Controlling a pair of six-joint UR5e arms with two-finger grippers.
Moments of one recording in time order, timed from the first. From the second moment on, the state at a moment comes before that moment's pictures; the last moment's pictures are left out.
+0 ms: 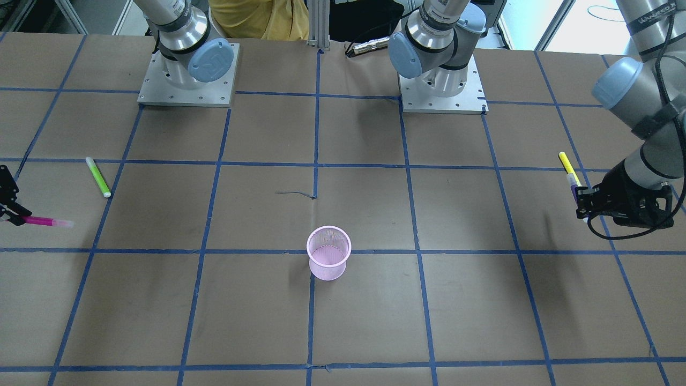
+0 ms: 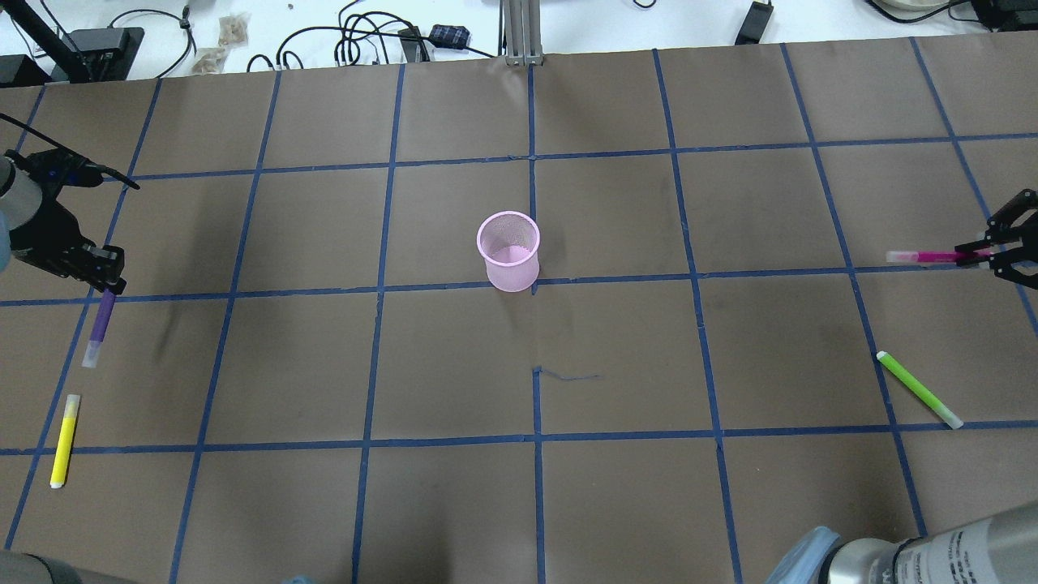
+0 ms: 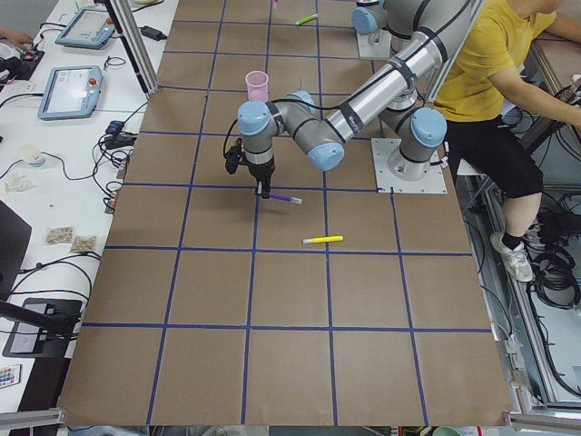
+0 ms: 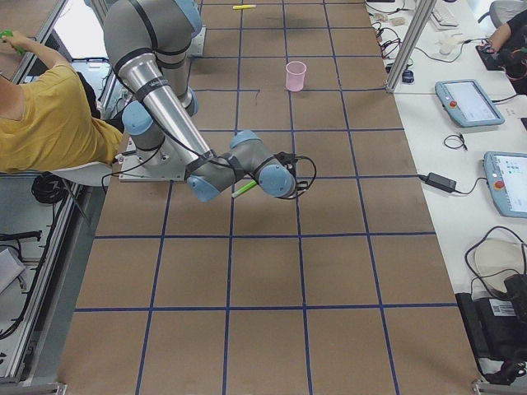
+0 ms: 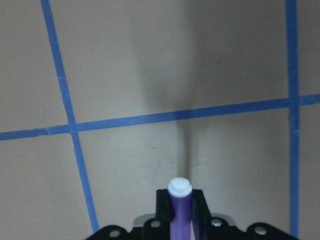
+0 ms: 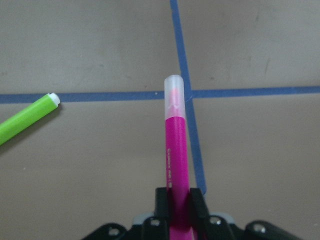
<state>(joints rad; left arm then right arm) -1.00 -1.80 -1.82 -1.11 1.63 0.70 0.75 -1.30 1.84 -1.94 -1.08 -2.46</state>
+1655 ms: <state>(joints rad) -0.98 -1.69 -1.83 -1.17 1.39 0.74 1.89 -1.32 1.67 -2.20 -1.81 -1.46</state>
